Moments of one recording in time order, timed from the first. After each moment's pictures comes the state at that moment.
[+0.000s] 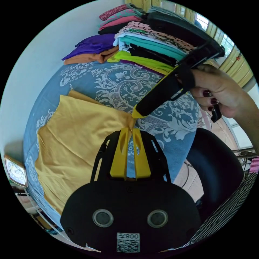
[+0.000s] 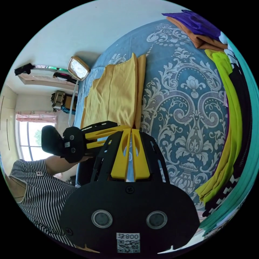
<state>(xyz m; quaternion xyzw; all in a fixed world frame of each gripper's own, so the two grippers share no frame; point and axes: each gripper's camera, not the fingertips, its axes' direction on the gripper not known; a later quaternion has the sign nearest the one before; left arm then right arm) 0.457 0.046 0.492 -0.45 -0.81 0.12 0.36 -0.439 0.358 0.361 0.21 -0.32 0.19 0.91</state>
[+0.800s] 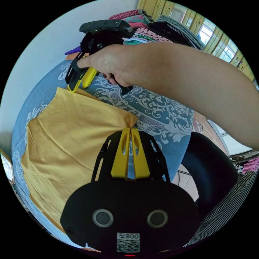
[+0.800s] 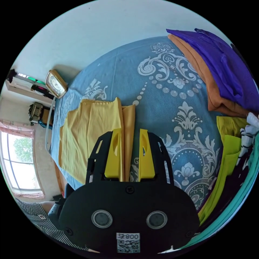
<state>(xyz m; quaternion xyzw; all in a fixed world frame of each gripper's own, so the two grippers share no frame) 0.537 -0.034 0.596 -0.42 -0.79 0.12 0.43 -0.350 0.147 0.248 0.25 -0.19 0.26 0.91</state>
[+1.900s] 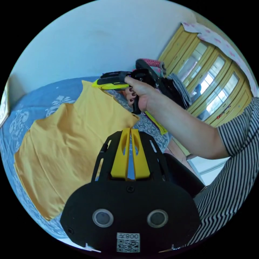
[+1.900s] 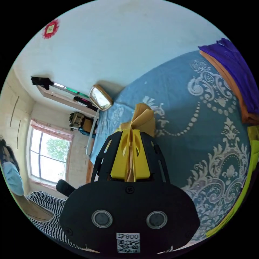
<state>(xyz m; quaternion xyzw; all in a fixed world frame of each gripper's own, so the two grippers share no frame) 0.583 0.184 0.355 -0.20 -0.77 0.17 0.58 -0.378 0.023 -0.048 0.38 -0.36 0.18 0.83</state>
